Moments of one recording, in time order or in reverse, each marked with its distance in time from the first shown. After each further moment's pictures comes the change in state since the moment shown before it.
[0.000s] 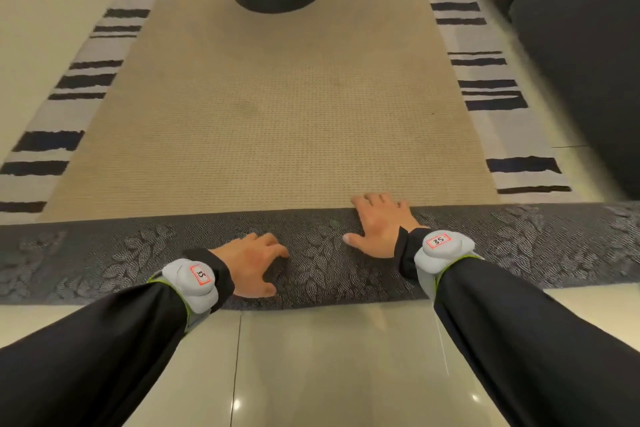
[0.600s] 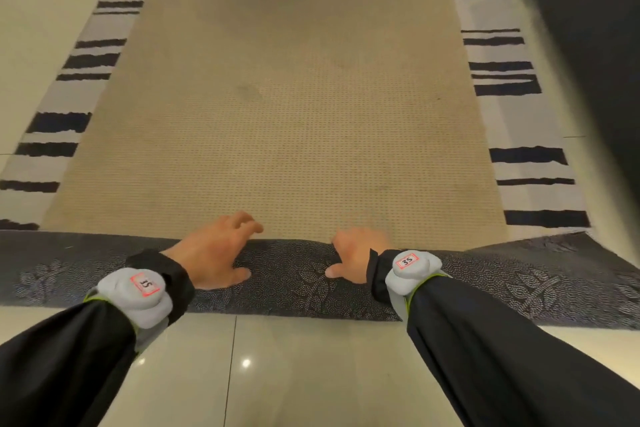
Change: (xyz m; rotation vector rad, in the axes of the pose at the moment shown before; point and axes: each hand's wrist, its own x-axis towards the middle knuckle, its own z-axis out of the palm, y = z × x) left_hand -0.053 0.004 -0.023 -0.102 0.237 -0.063; right_hand -0.030 -0.030 0.009 0.025 -0.271 -0.113
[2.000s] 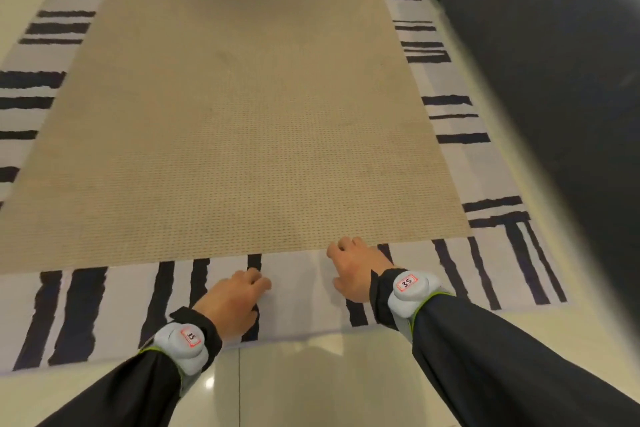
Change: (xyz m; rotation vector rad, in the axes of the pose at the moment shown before) left_hand -0.173 0.065 0.215 0.034 -0.105 0.120; right_hand -0.180 -0.102 0.170 -0.062 0.108 0.138
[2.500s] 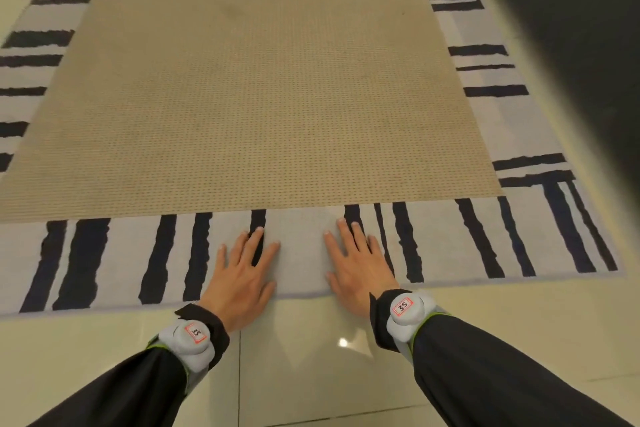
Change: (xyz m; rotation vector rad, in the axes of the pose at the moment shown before) left_hand -0.006 0.024 0.086 0.002 0.272 -0.174; right_hand -0.014 -0.021 0.114 -0.012 0.140 0.007
